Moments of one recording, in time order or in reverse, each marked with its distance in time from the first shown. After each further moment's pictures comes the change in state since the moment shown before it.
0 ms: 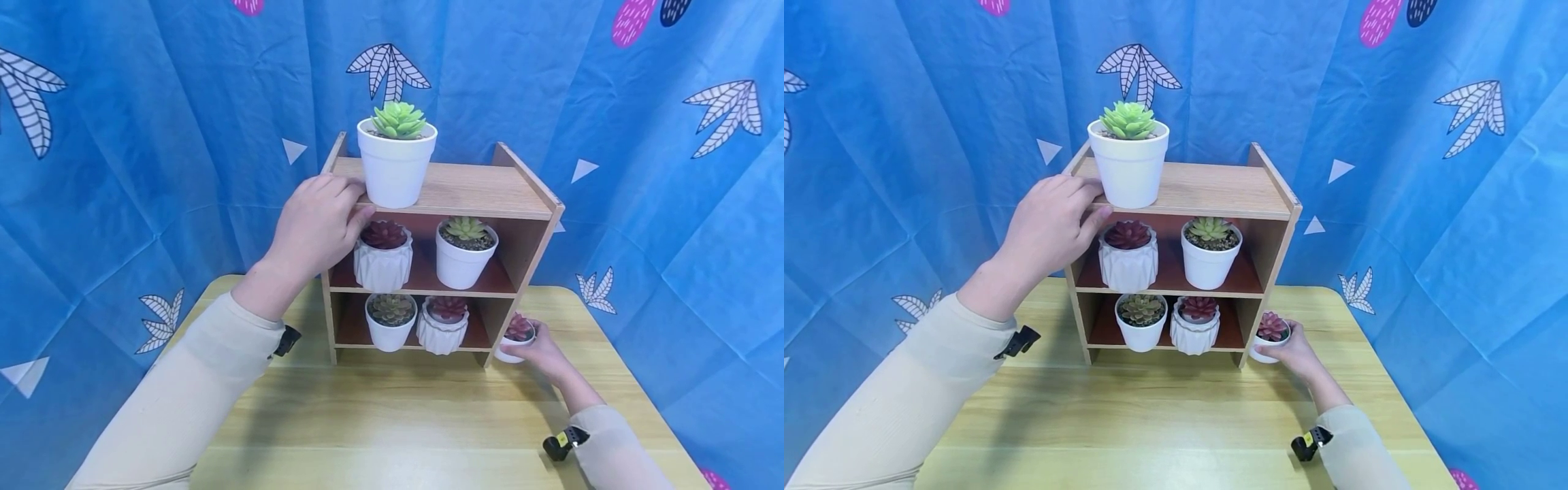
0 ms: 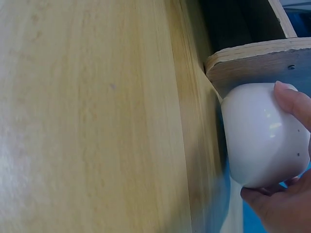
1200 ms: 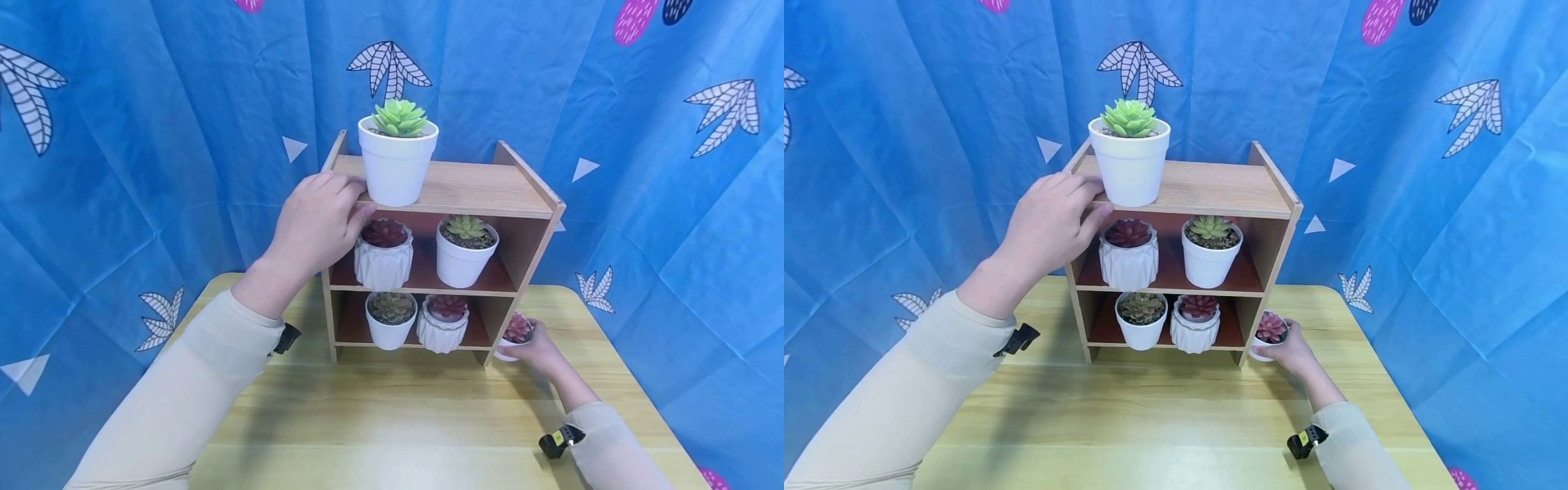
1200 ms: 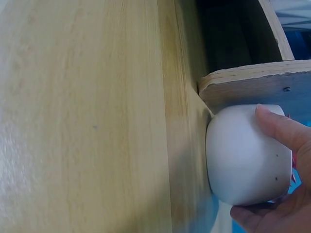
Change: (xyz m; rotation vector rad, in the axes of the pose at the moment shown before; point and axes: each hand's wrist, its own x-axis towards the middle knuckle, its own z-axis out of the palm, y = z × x) left_hand 0.000 0.000 -0.003 0.000 -0.016 -0.010; right_hand -0.010 -0.020 0.004 -0.193 -0.017 0.068
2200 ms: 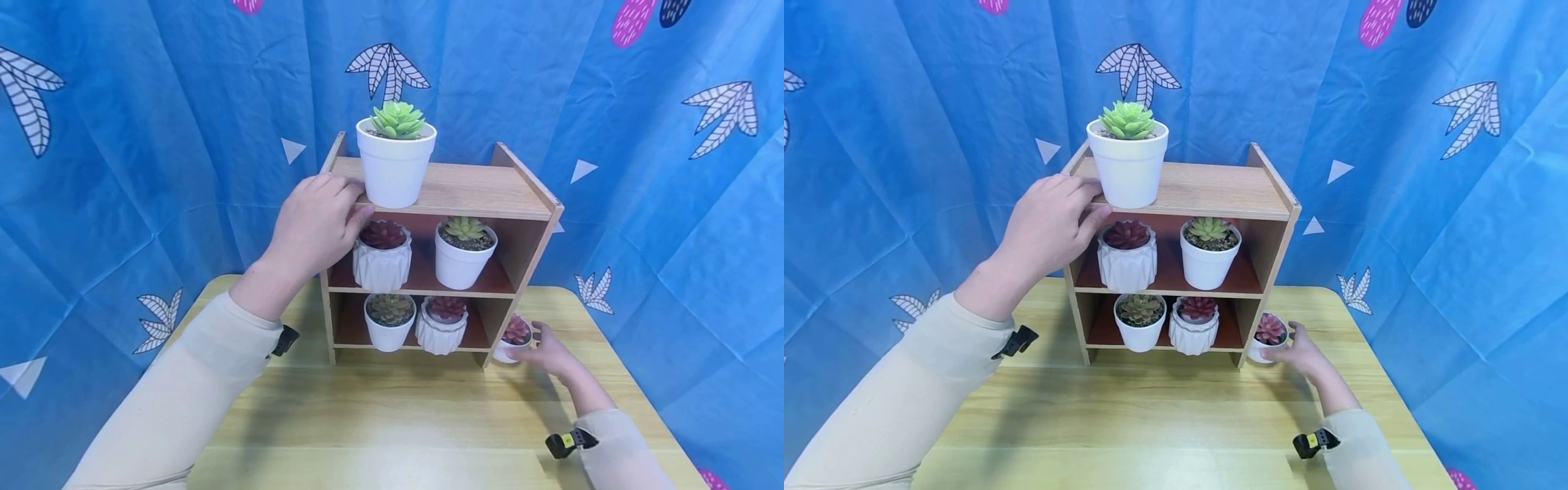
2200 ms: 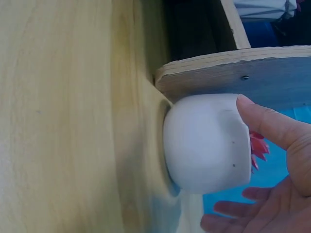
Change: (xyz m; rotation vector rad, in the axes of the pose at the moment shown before) left_hand 0.000 0.000 0.001 -0.004 0.008 0.002; right_hand -0.013 -0.004 -0.024 -0.013 -0.108 -0.010
